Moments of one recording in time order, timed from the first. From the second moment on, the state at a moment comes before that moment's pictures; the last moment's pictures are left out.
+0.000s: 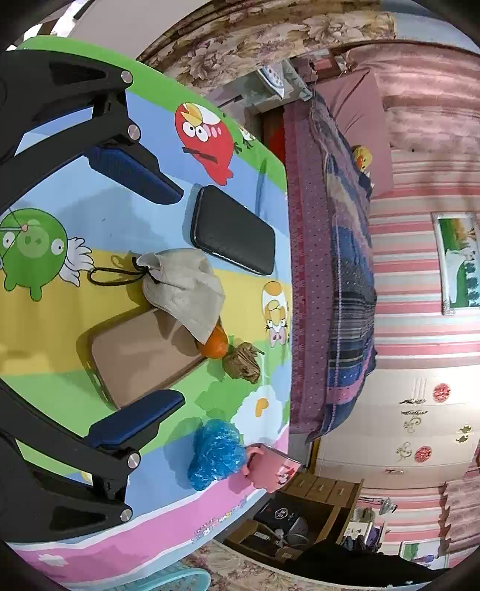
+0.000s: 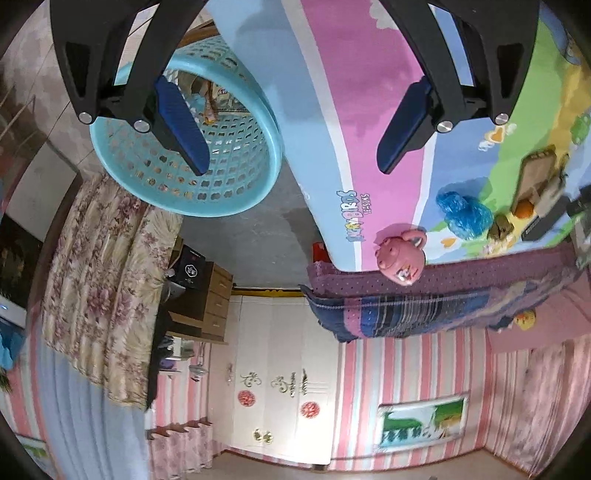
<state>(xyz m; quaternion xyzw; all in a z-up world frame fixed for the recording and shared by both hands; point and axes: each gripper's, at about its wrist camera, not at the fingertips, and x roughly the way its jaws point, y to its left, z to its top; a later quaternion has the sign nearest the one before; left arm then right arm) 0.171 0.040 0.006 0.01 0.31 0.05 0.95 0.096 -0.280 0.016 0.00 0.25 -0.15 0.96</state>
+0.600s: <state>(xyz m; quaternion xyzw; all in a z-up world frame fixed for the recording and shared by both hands) 0.226 0.060 -0.027 0.03 0.36 0.03 0.93 0.217 -0.228 -0.001 0.00 0.31 -0.04 0.95</state>
